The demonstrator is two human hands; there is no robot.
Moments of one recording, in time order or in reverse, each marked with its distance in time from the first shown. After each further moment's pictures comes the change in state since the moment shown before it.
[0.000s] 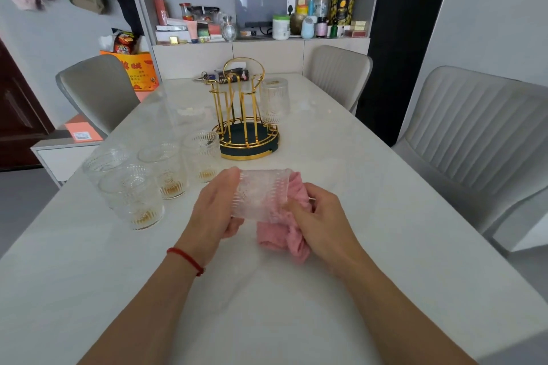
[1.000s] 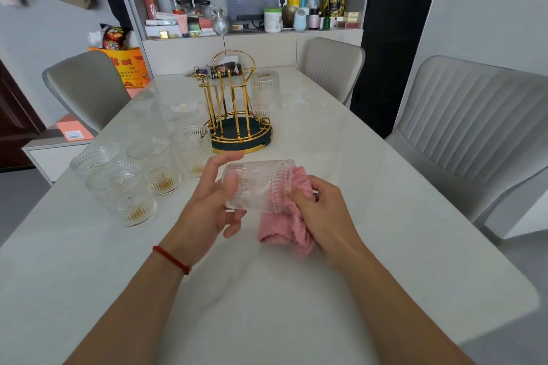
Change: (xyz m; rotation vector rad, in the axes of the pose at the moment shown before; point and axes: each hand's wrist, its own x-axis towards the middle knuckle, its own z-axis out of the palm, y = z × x) left_hand -0.014 0.007 0.000 -0.129 -0.237 0.094; right_hand 0.000 0.006 -0.011 0.085 0.059 0.052
